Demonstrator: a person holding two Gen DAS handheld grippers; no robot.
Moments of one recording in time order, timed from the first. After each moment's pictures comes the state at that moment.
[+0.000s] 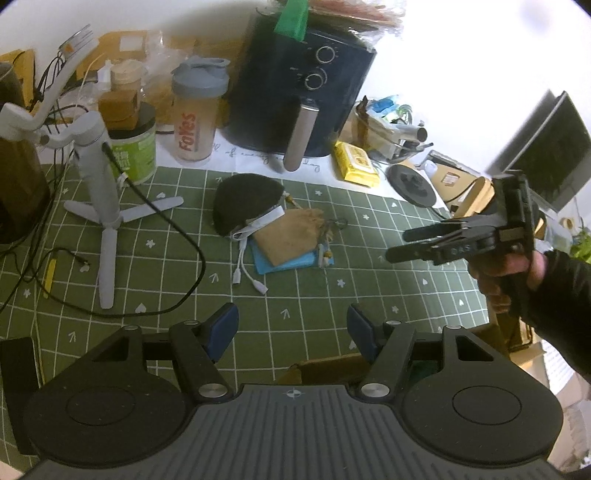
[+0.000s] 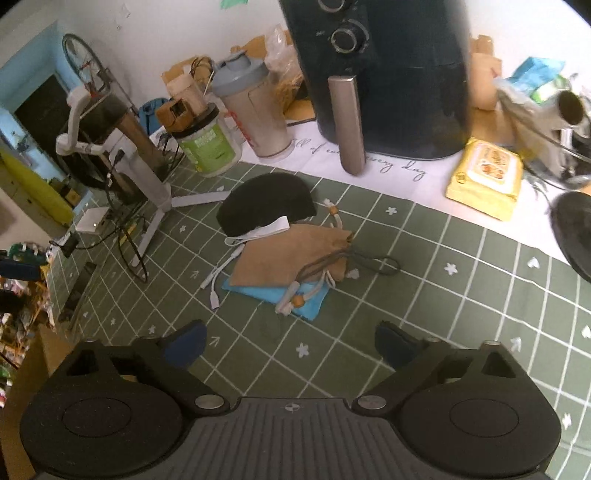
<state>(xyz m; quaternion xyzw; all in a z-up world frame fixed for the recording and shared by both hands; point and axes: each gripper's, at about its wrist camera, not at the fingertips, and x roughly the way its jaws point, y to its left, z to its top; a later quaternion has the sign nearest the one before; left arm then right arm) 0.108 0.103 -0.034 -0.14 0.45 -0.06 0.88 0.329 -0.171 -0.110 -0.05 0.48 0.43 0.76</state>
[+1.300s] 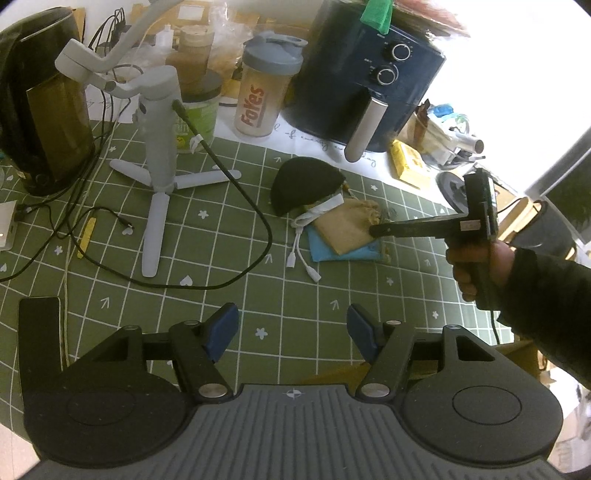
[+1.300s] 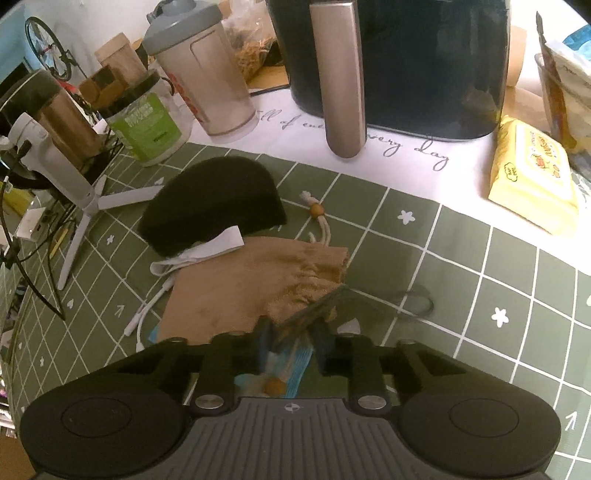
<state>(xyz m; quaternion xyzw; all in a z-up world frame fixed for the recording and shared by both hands) 0.109 0.143 -0.054 -0.18 0.48 0.01 0.86 0.386 -0.092 -0.182 -0.07 0.50 0.38 0.77</state>
